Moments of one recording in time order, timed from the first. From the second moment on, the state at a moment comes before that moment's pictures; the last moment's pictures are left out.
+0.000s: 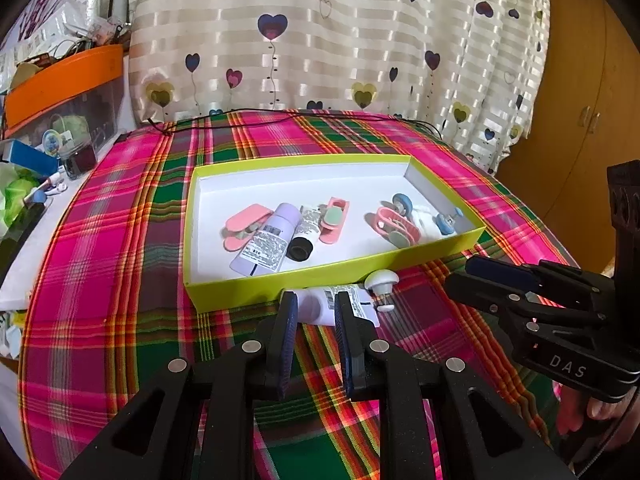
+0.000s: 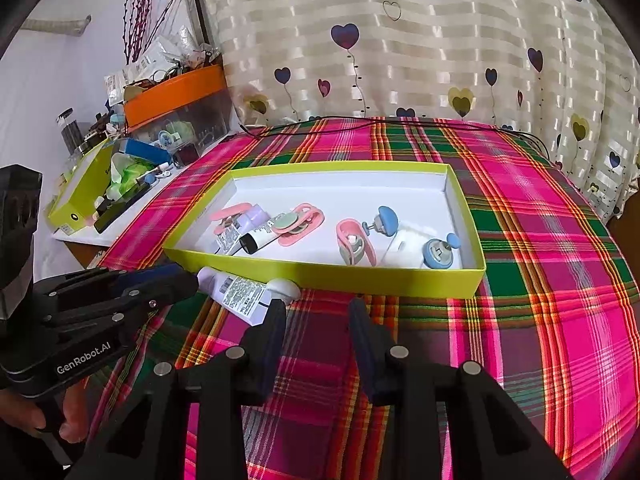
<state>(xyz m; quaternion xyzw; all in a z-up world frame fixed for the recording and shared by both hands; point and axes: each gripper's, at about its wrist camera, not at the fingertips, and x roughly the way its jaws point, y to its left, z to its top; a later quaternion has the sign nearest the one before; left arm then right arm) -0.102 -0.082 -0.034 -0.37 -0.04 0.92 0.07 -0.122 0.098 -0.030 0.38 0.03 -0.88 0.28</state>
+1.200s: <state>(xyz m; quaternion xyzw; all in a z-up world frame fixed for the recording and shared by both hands) -0.111 -0.088 -0.048 -0.39 -0.05 0.92 0.07 -0.132 0.074 -0.046 0.41 0.04 -0.86 0.29</state>
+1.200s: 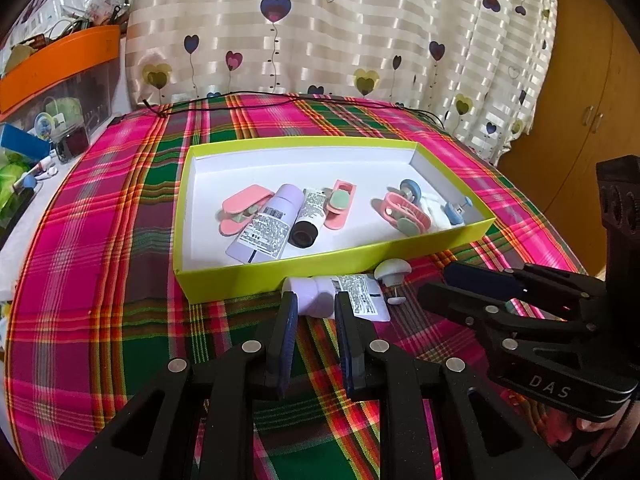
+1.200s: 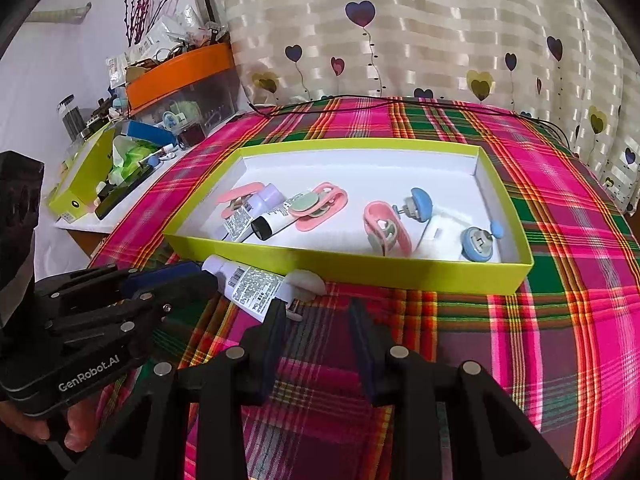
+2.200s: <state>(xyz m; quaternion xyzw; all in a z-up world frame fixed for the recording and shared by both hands) -0.113 -0.089 -0.051 -0.39 -0.06 0.91 0.08 -0.138 0.054 -0.058 0.43 0.06 -0.86 0.28</state>
